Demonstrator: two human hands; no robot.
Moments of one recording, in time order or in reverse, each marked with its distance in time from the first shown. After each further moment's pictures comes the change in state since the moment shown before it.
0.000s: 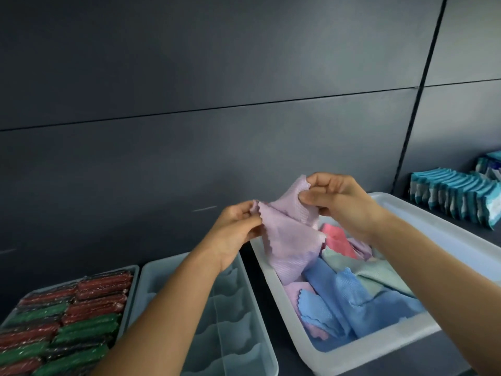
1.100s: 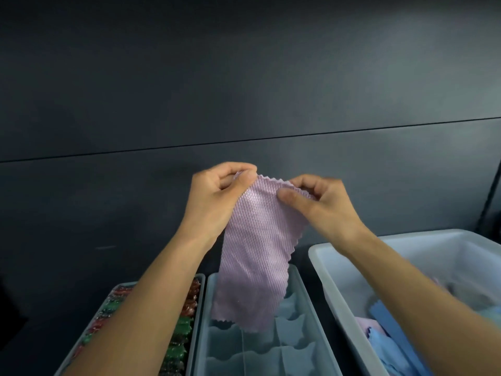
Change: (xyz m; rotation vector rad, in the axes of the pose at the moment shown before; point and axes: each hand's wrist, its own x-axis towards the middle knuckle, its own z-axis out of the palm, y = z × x) left_hand -0.058 0.105 -0.096 0.352 0.478 0.487; right_hand 0.032 -0.049 0.141 -0.132 0.036 -0.221
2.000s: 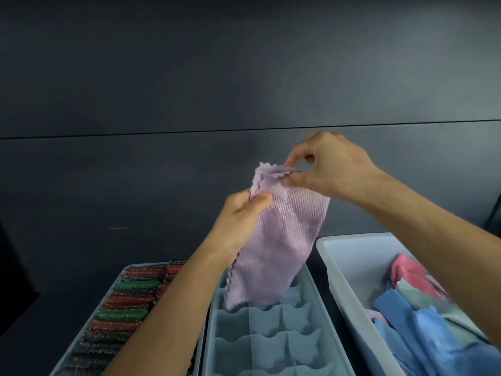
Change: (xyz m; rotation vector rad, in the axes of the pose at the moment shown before) left_hand -0.034 -0.023 0.002 -0.042 -0.180 -0.284; right_hand 0.026 -0.060 0.007 -1.030 -0.155 -0.156
